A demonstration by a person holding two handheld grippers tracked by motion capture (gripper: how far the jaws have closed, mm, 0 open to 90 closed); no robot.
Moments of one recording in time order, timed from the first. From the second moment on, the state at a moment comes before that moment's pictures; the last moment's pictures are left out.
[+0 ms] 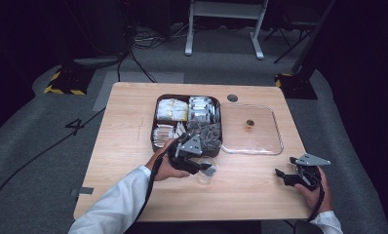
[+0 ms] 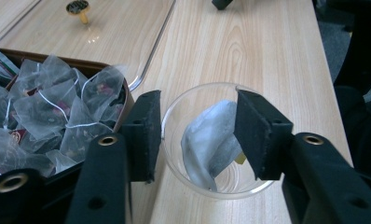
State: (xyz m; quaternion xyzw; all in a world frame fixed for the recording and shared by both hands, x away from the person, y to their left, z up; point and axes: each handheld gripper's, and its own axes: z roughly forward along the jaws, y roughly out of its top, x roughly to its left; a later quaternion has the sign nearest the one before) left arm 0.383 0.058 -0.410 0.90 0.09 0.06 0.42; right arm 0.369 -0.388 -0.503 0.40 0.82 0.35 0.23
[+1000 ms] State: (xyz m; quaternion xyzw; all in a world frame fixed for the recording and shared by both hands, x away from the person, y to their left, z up) left arm 0.378 0.080 -0.388 0.90 0.11 0.11 0.40; right arm 0.369 -0.388 -0.503 0.40 0.82 0.35 0.23
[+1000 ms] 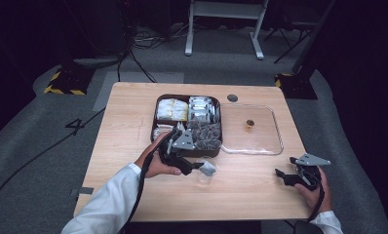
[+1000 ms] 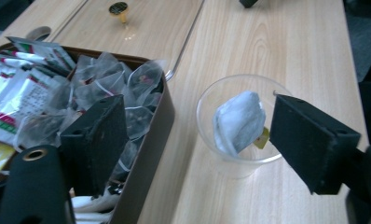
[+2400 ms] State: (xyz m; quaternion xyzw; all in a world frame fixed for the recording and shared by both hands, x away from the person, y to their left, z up) left arm 0.359 0.184 -0.436 0.90 0.22 0.21 0.32; right arm 0.369 -0.388 -0.503 0.40 0.82 0.35 0.23
